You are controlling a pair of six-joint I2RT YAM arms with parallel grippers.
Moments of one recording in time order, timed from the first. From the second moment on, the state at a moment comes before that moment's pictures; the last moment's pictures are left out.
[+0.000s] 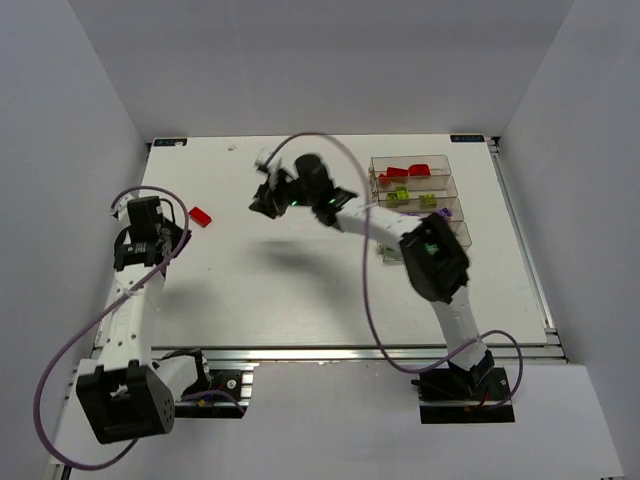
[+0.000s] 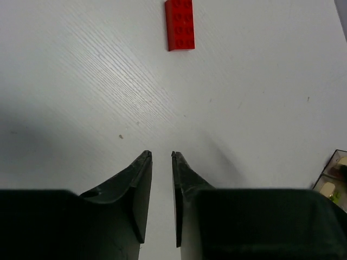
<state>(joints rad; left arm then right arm) 0.15 1.04 0.90 -0.59 -0.13 -0.74 0.84 2.21 1.72 0.23 -0.49 -0.13</state>
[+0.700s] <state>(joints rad) 0.16 1.99 1.43 -0.41 -0.08 -0.64 0.36 1.58 1.26 -0.04 -0.86 -0.29</state>
